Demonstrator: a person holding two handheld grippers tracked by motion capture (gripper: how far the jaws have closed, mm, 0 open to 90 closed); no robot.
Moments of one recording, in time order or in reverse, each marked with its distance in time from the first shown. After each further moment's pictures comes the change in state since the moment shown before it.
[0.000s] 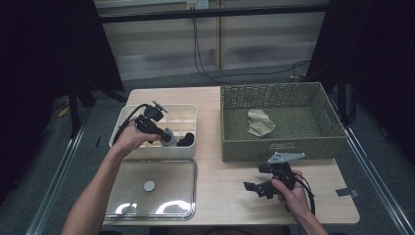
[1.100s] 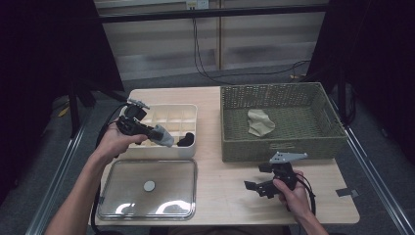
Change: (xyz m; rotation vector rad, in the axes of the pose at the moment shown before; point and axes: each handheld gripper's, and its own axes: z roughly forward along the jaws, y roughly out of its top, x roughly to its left) left arm -0.004 -0.029 -0.056 -0.174 -0.072 -0.031; right arm 0.000 0.001 -0.003 -0.031 0.006 -0.006
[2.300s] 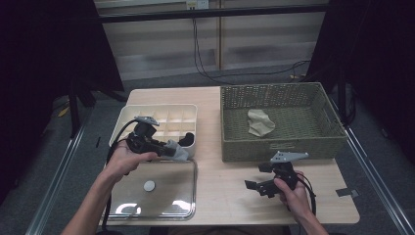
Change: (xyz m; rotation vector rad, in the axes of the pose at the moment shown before) left arm -0.043 -0.025 0.016 -0.069 -0.113 0.016; right arm -0.001 0.001 -0.002 0.000 0.005 0.009
